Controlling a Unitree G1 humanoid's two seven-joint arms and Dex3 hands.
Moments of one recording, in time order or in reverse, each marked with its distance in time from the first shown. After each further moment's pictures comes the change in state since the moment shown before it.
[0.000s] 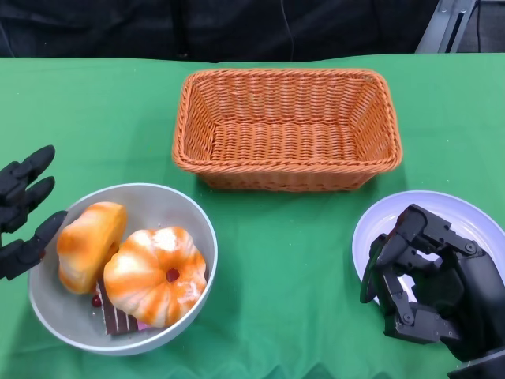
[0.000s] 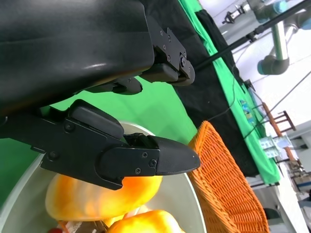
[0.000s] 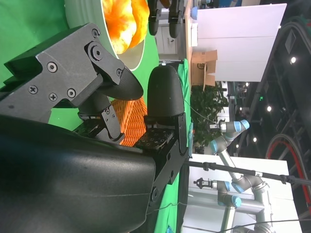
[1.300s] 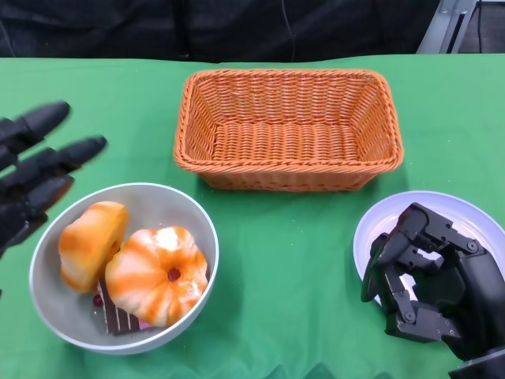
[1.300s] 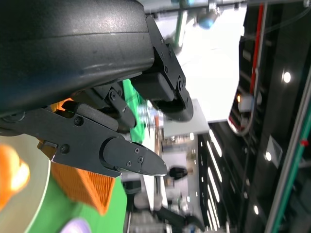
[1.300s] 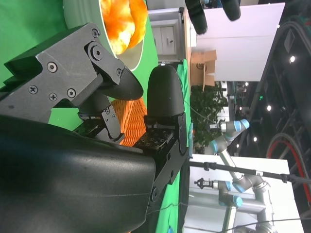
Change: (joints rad) left arm 0.189 -0.168 0.140 -0.788 -0.490 0.462 -0.313; right arm 0.000 -0.004 0.000 -0.009 0.012 0.018 -0.004
